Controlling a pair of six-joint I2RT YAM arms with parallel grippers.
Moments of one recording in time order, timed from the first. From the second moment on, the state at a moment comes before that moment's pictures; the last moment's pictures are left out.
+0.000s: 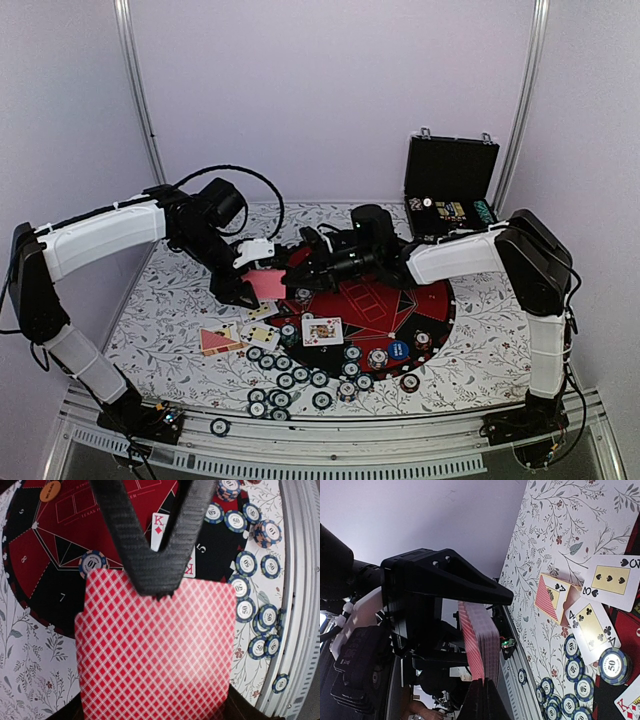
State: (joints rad) left arm -0.63 1.56 1.31 -0.97 0.30 0.72; right arm 0.83 2.07 1.34 0.47 -0.92 1.15
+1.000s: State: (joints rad) left arm -0.62 1.57 1.31 -0.99 0.30 0.72; right arm 0.54 1.95 1.17 0.41 -0.96 1.09
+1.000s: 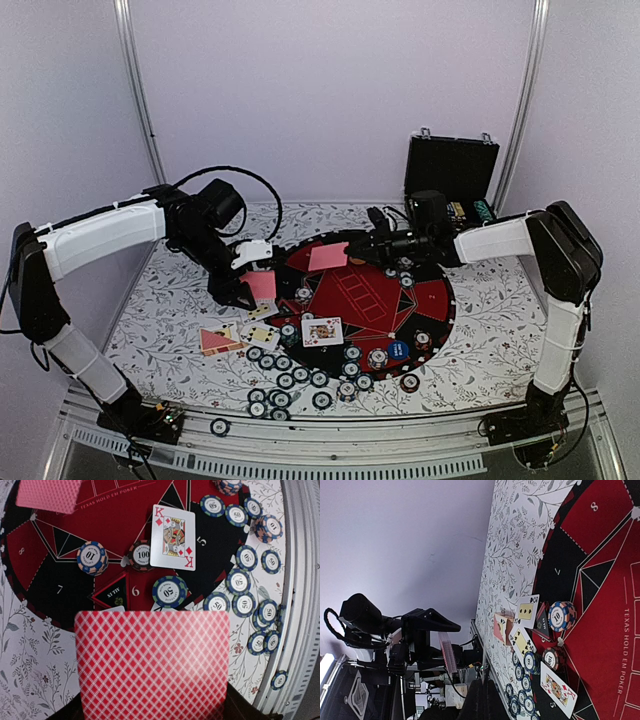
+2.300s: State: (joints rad) left arm -0.61 1.57 1.31 -1.02 0.30 0.72; right arm 0.57 2.41 1.73 -0.08 -0.66 0.78
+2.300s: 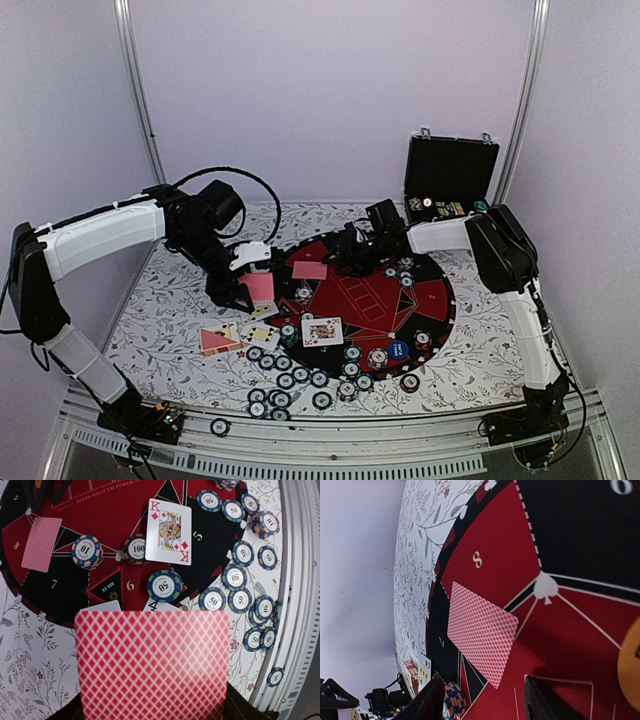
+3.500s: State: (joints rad) left arm -0.61 1.59 1.31 -1.06 0.30 0.72; right arm 0.68 2.10 1.26 -0.19 -0.95 0.33
